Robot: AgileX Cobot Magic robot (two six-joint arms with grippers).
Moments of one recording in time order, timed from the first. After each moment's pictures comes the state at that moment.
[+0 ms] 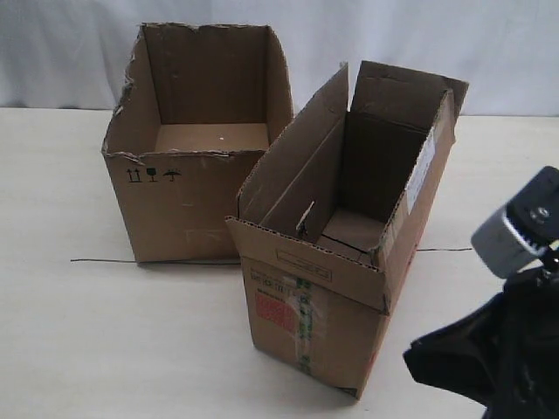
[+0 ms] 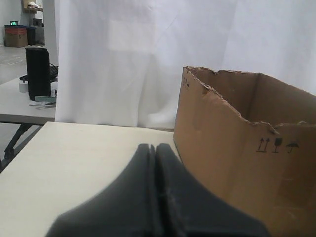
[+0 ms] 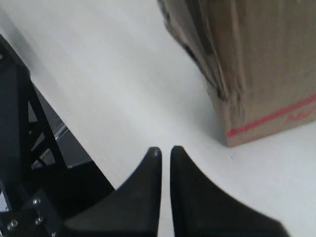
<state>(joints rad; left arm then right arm) -0.06 0.00 0.00 0.15 0.10 -0.21 0.77 0.87 -0.64 0.40 0.84 -0.27</state>
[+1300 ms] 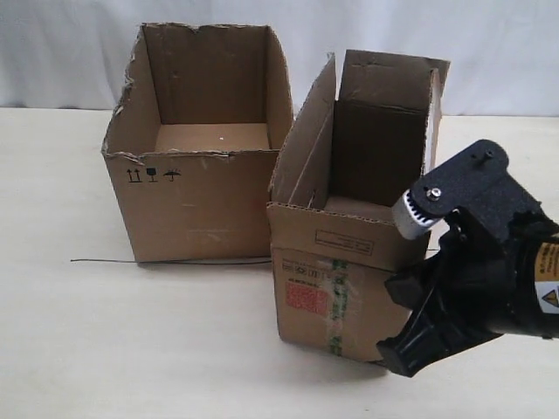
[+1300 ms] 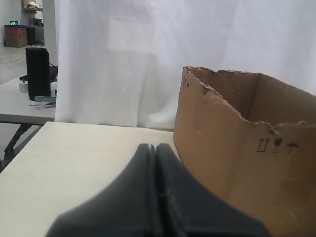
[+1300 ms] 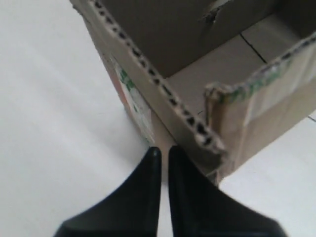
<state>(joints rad) -0.06 0.00 0.00 0.15 0.10 -0.21 0.90 1.06 -0.64 -0.21 0.58 0.23</state>
